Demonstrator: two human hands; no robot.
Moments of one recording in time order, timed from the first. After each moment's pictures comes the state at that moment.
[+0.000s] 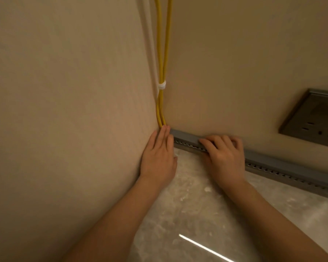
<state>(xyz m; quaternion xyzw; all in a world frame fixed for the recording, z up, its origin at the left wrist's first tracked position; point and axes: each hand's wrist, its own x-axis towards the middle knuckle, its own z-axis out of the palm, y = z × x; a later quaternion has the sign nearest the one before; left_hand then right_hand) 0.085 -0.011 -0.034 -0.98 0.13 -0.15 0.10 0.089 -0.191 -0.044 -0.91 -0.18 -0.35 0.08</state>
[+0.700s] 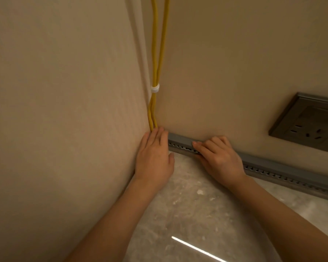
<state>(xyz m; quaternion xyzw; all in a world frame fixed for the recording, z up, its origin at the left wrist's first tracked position) 0.085 -0.019 -0.016 -0.98 0.11 -0.16 -0.11 0.101 -0.208 -0.034 -0.88 -0.32 -0.35 0.08</state>
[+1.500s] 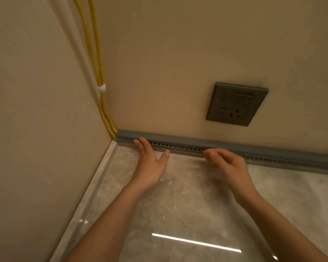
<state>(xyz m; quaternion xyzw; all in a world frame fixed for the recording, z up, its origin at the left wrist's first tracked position) 0.064 -0.095 -0.030 -0.87 0.02 0.11 -0.47 -0.002 -0.284 -0.017 -0.78 0.09 -0.14 0.60</state>
